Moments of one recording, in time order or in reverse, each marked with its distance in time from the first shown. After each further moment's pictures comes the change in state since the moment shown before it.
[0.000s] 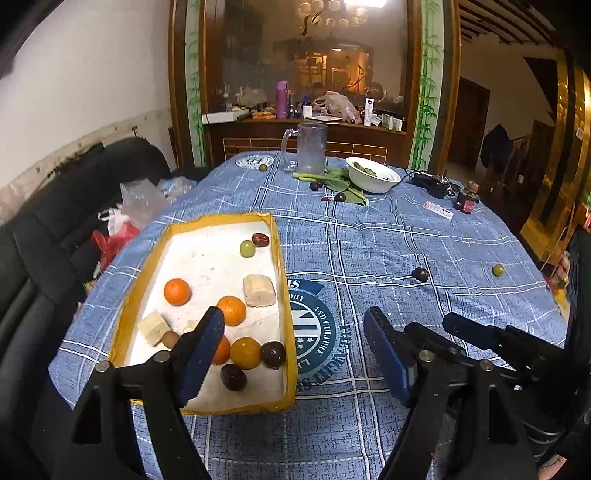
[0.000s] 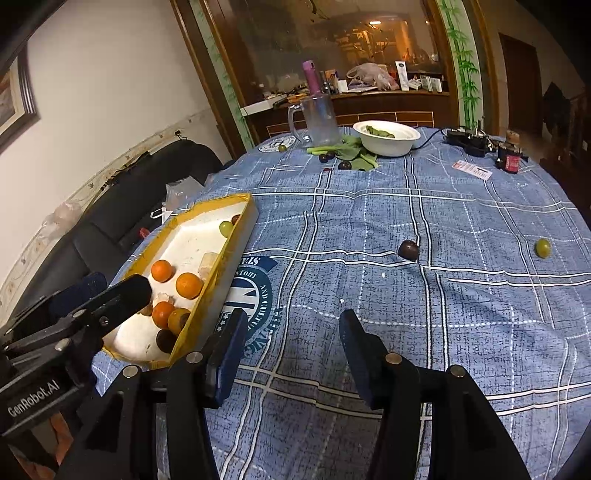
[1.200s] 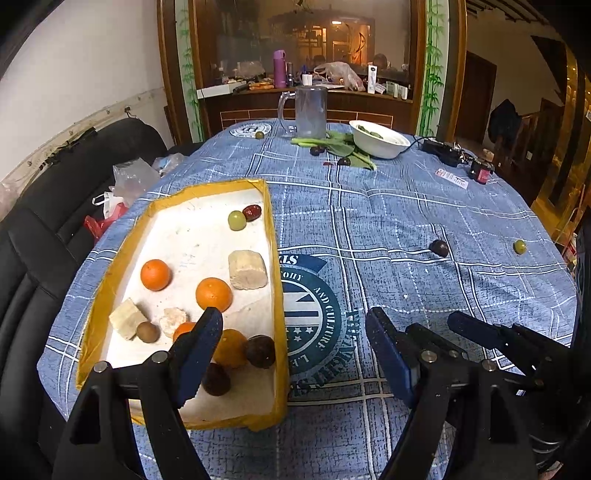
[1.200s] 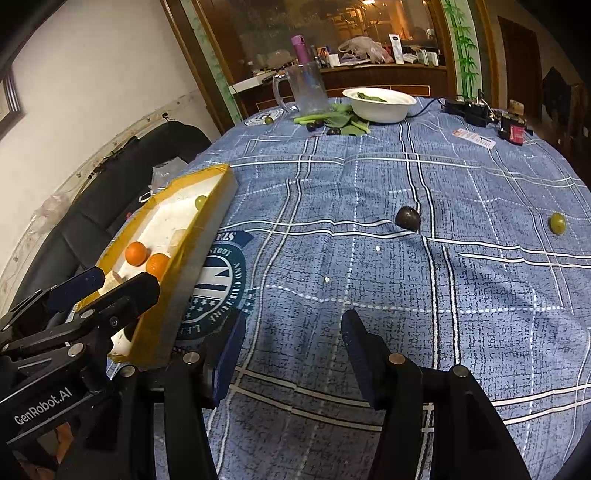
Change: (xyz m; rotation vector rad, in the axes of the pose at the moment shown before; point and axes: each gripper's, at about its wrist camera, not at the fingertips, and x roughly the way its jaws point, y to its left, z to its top) left arm 0.054 -0.010 -0.006 0.020 0.125 0.019; right arm 0.044 -0.023 -0.007 0.038 0.098 -0.011
